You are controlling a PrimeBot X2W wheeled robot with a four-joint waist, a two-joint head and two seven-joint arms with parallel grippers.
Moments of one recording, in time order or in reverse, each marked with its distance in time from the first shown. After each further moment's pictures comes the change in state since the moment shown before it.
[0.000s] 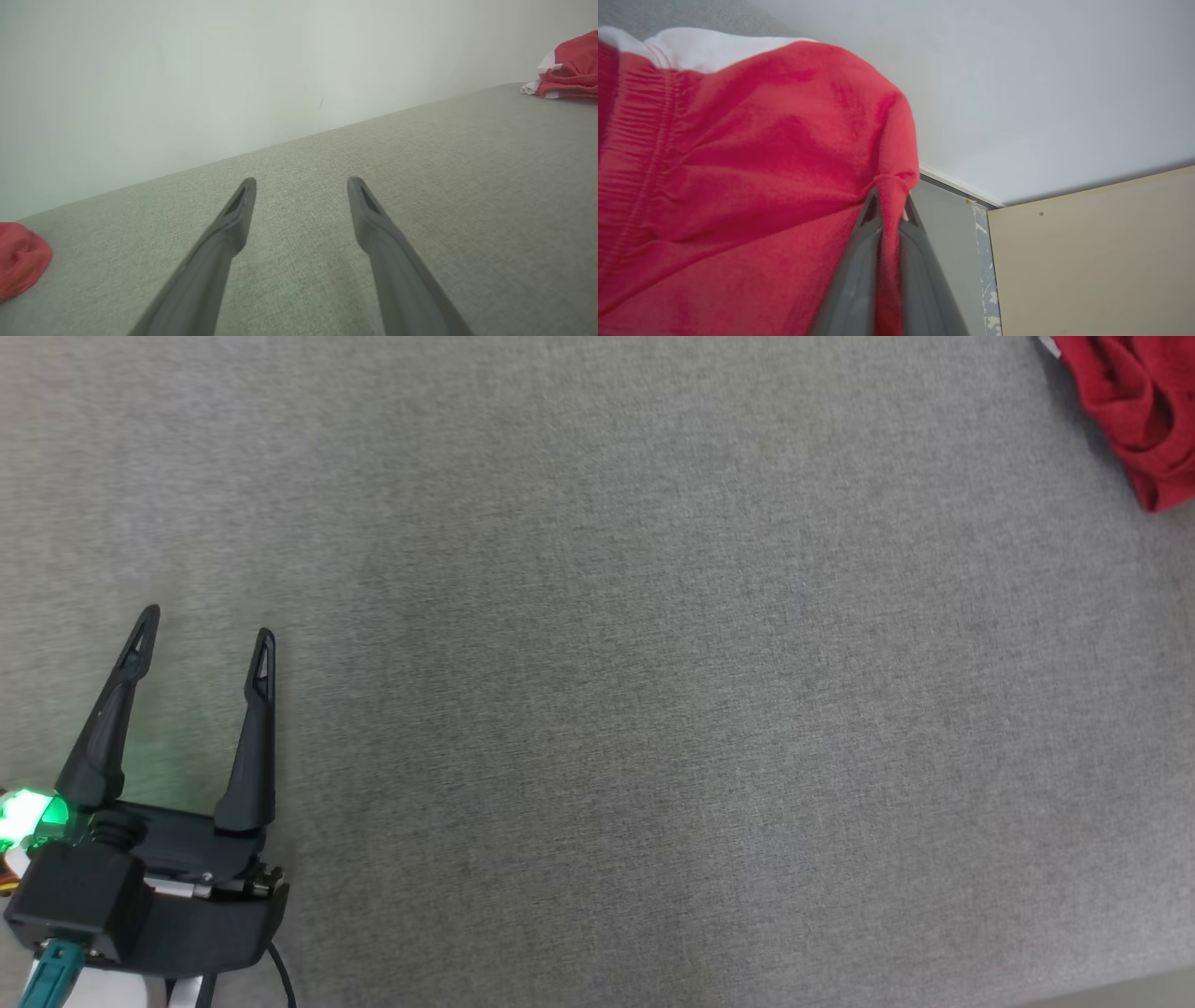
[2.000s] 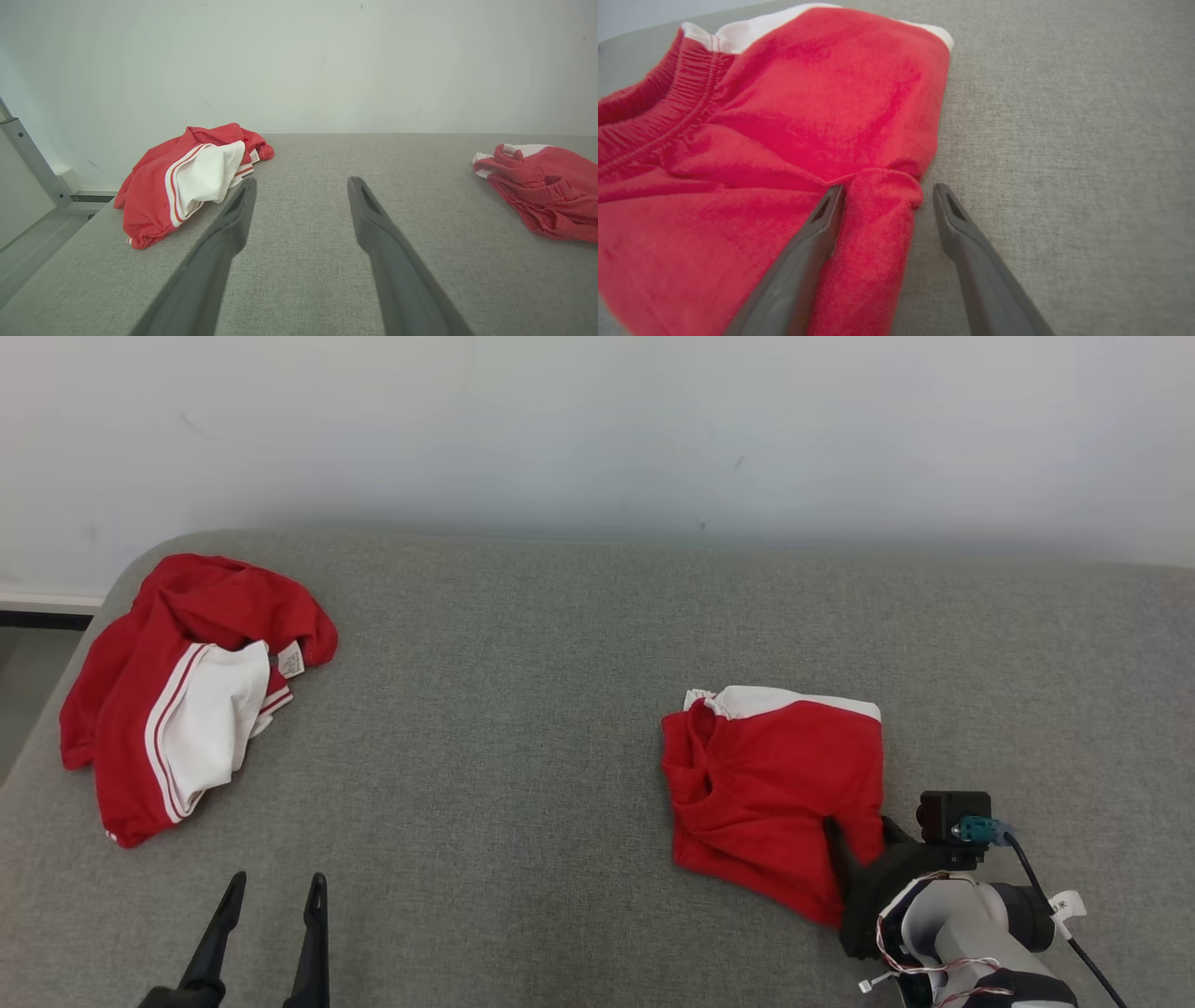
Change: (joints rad) left arm 0.264 -0.127 0.017 0.284 -0.101 -0.002 0.000; right arm 0.770 0.659 -0.654 -0.002 -0.067 0.000 -0.063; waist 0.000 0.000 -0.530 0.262
